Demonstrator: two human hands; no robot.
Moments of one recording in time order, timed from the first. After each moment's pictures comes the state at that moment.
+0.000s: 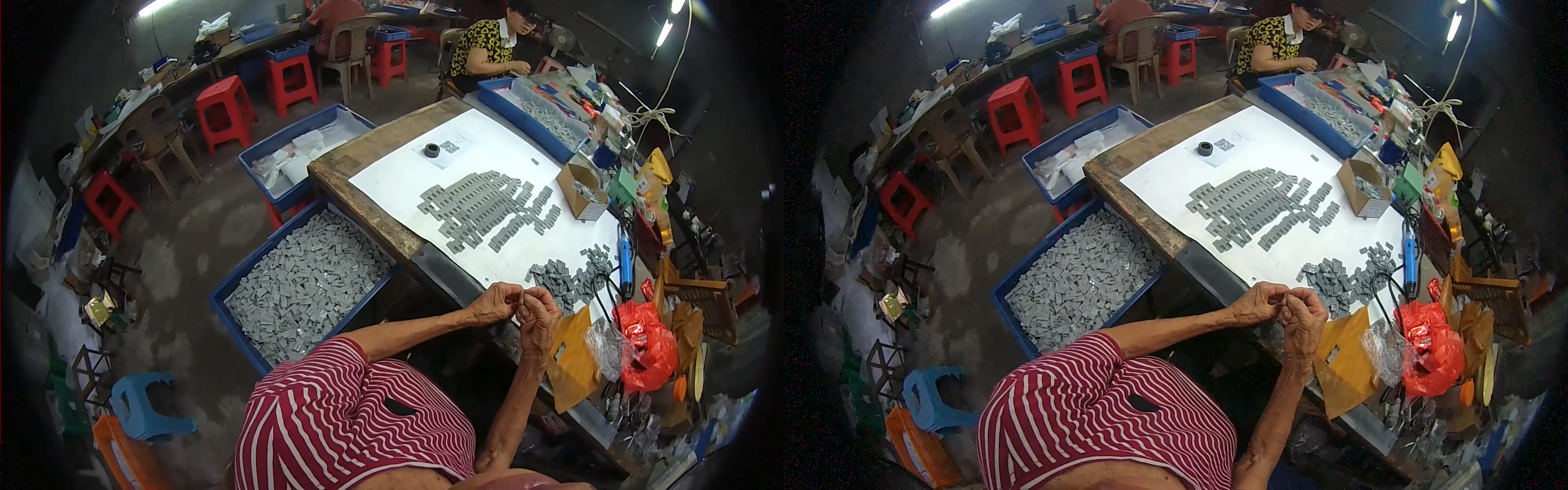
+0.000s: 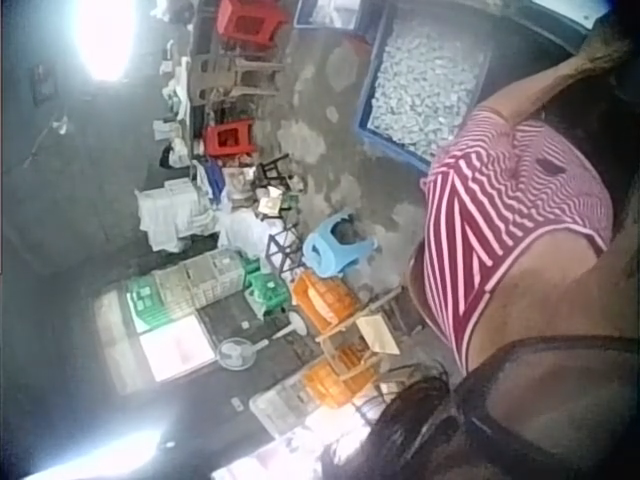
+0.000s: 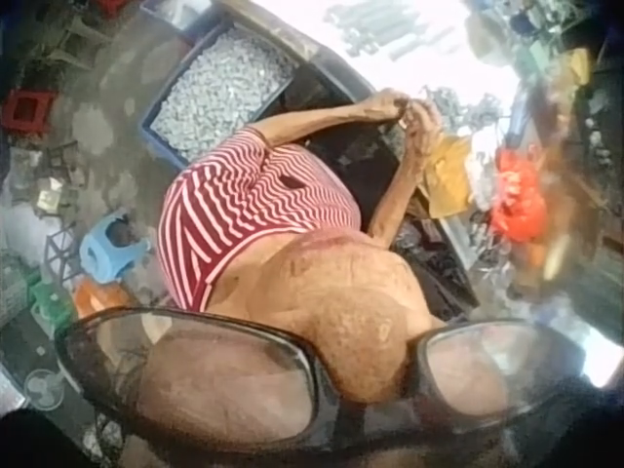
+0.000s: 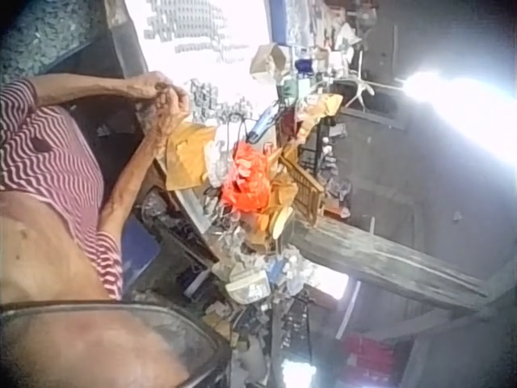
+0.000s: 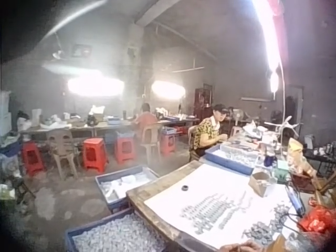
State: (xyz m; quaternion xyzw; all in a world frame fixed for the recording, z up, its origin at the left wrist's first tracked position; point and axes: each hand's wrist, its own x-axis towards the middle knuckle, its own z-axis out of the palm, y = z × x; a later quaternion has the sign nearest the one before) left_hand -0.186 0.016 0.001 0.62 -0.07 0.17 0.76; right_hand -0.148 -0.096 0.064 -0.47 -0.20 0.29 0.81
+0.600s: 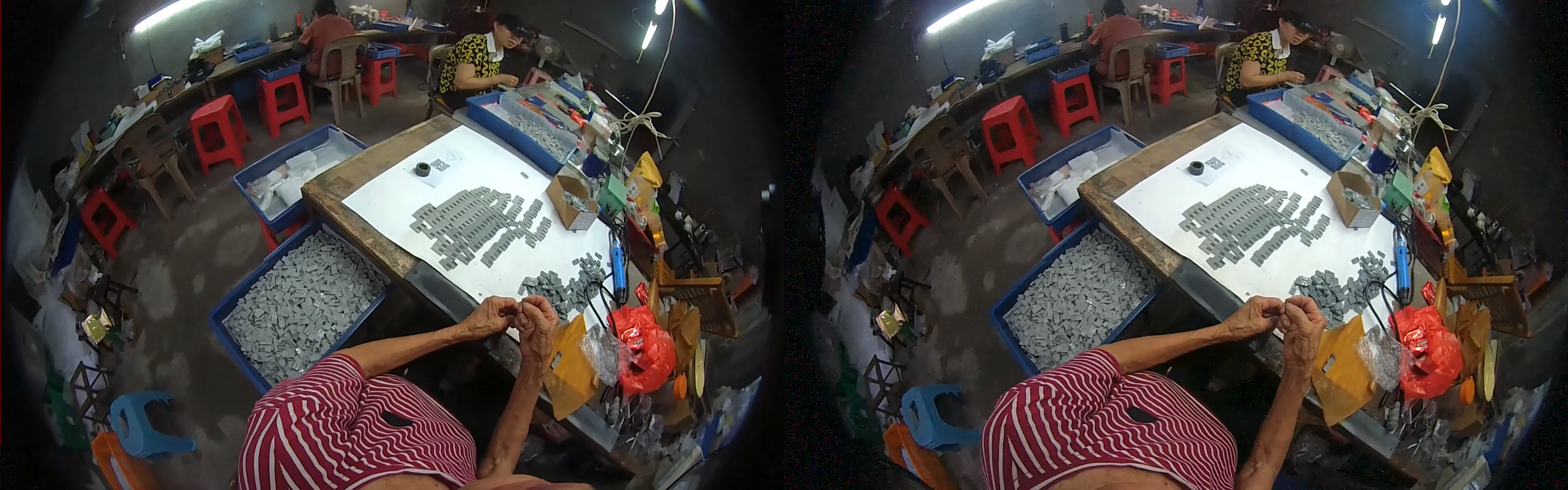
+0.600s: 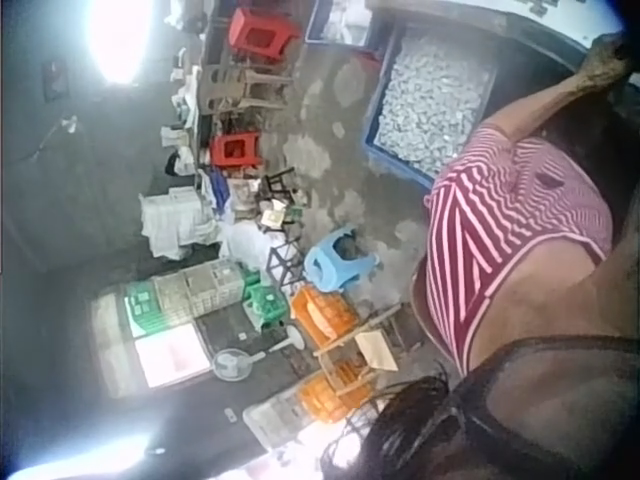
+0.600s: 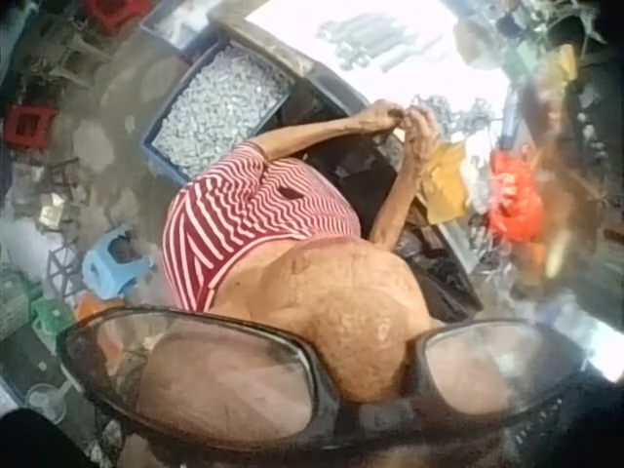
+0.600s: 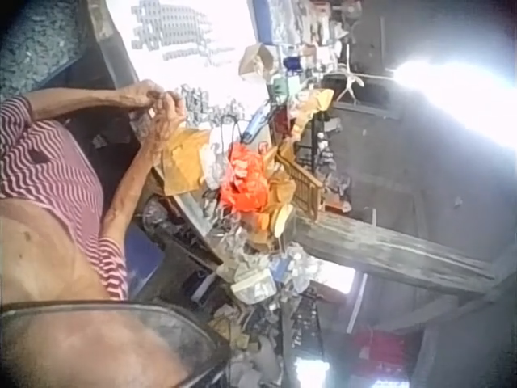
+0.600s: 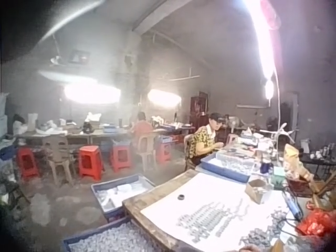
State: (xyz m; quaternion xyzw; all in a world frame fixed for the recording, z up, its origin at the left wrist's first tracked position) left_hand -0.194 0.012 0.018 0.58 -0.08 0.15 0.80; right_hand -0.141 -0.097 0.072 -0.47 -0.19 0.27 0.82
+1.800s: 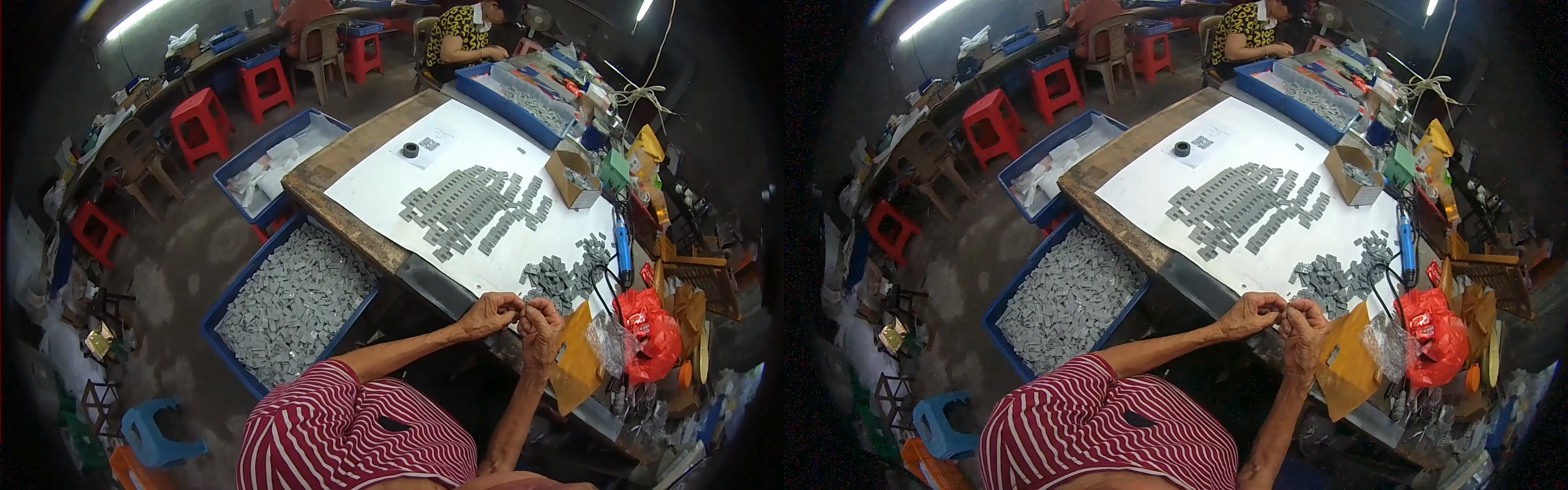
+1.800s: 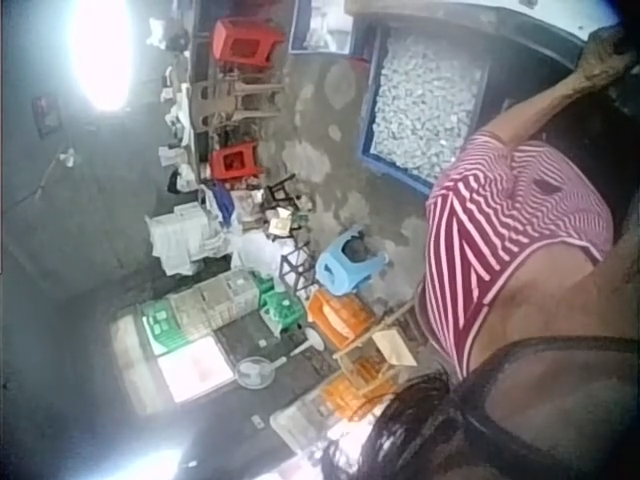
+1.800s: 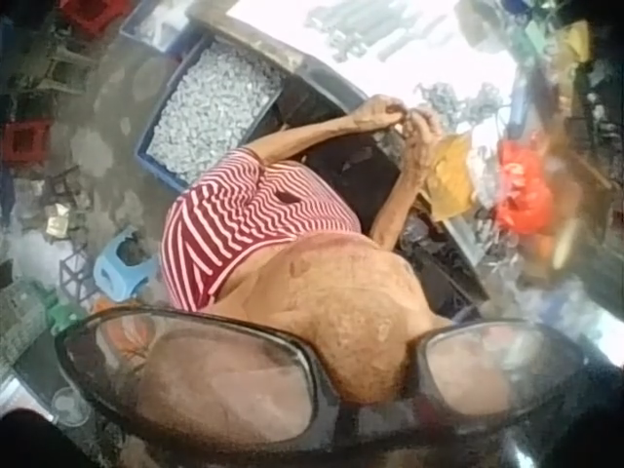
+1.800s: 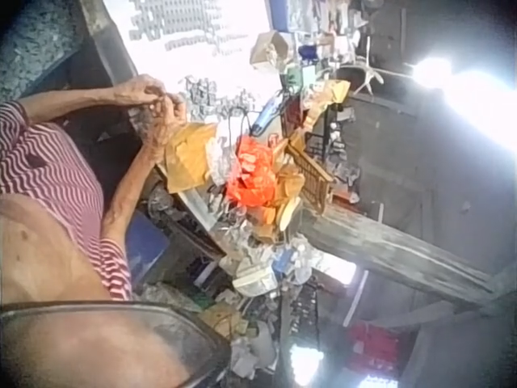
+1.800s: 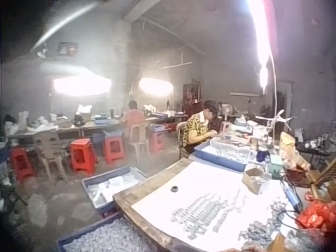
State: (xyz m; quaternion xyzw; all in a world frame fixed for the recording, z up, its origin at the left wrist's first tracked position) left_hand -0.190 0.017 0.006 0.60 -0.04 0.10 0.79; right_hand -0.145 -0.103 0.062 -0.50 -0.17 0.24 0.81
